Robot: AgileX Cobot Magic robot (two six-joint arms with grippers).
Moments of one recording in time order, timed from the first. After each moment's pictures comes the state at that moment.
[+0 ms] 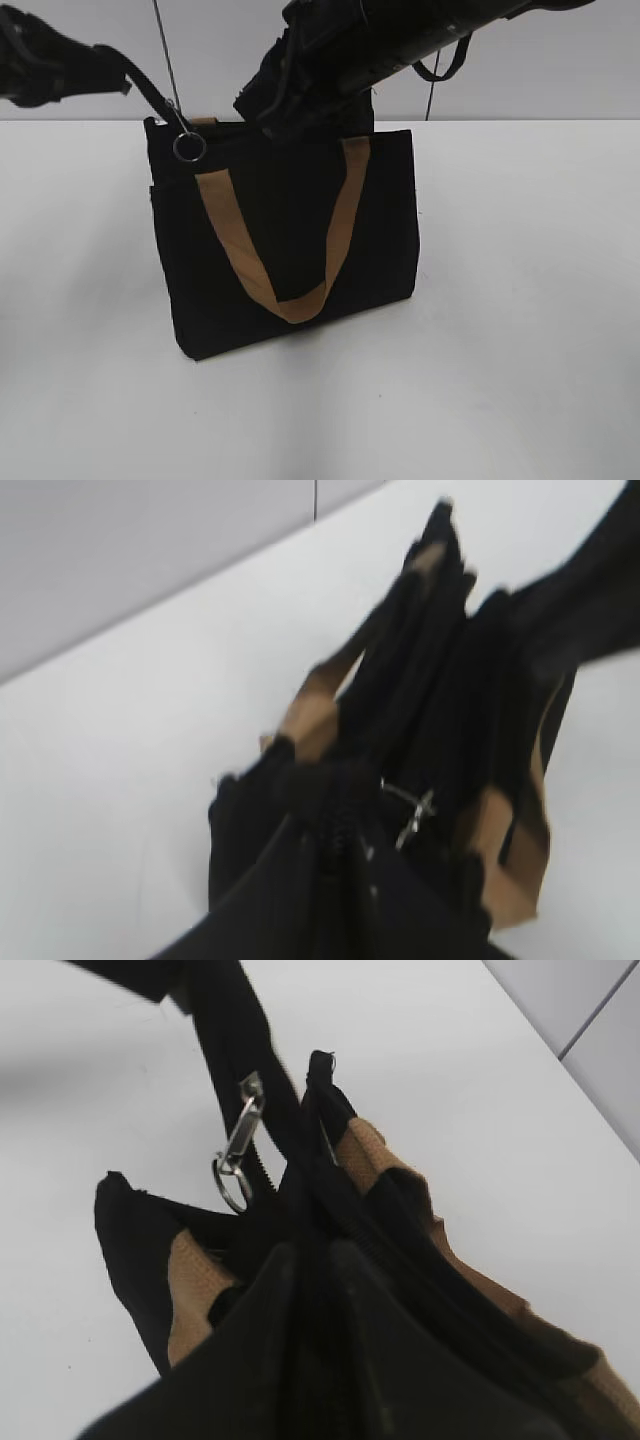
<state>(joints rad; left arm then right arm) -0.19 1.28 -0.91 -1.03 0.55 1.33 0.57 1.74 -1.37 0.73 0.53 -1.08</state>
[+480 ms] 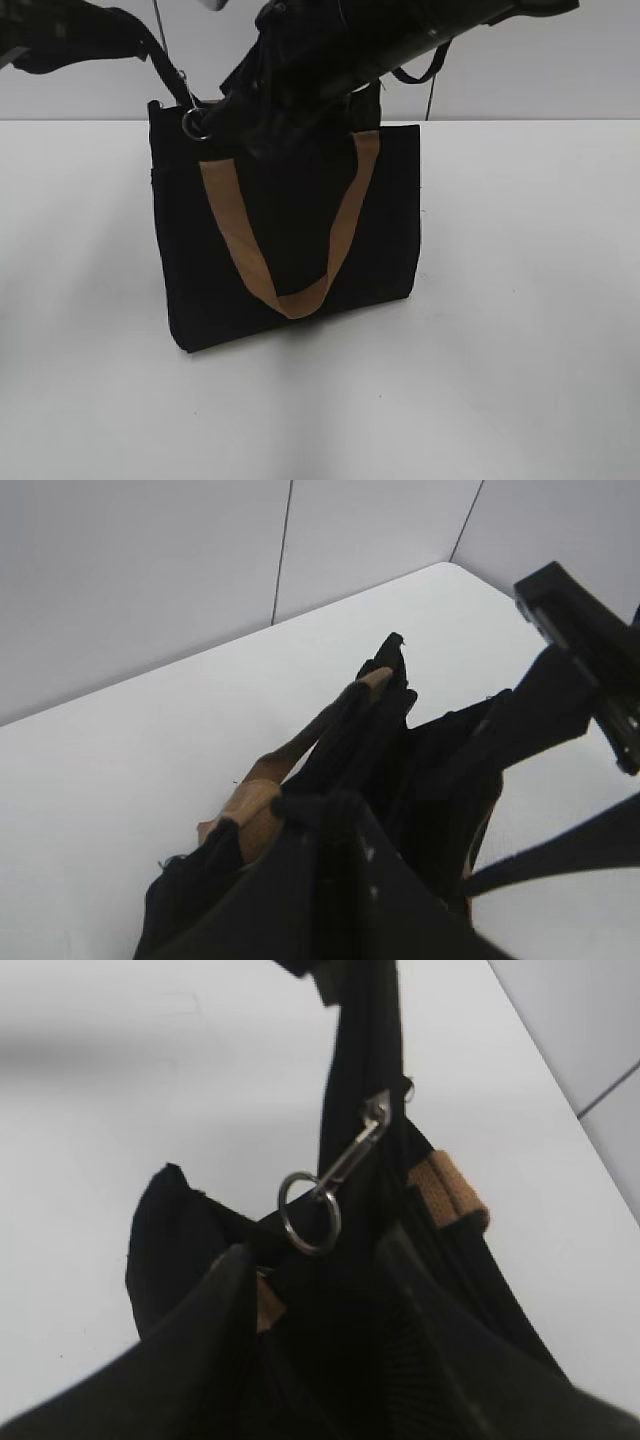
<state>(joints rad) -0.19 1.28 -0.94 -1.23 0.59 1.37 0.61 1.74 -1.37 0.78 0.53 -1.25</state>
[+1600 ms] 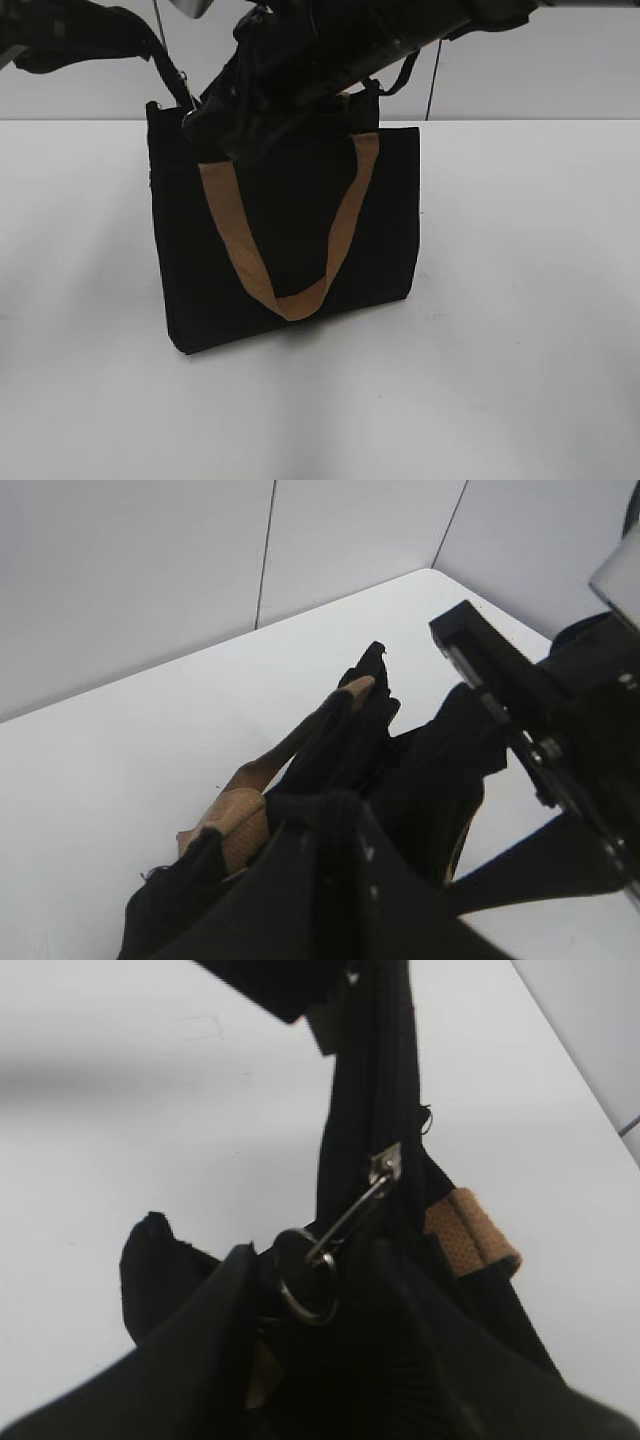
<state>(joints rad) -0.19 1.28 -0.94 -1.25 0.62 1.38 0.61 1.82 -1.43 0.86 0.55 -1.30</state>
